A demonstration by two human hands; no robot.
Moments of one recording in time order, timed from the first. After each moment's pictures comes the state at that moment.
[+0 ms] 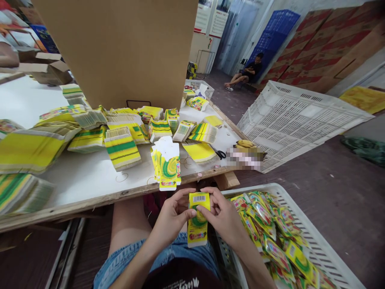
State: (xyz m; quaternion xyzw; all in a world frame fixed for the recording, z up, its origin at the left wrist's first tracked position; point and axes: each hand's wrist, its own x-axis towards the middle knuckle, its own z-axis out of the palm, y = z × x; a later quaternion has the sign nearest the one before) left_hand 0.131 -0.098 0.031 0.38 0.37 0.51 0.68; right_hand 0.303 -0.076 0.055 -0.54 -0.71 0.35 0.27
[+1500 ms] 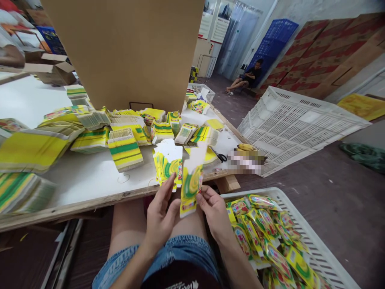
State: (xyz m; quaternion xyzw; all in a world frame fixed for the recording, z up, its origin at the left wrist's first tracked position) left_hand 0.108 -0.100 0.016 0.50 0.42 0.66 0.36; right_hand 0.256 -0.067 0.044 -0.42 -0.46 0.63 0.47
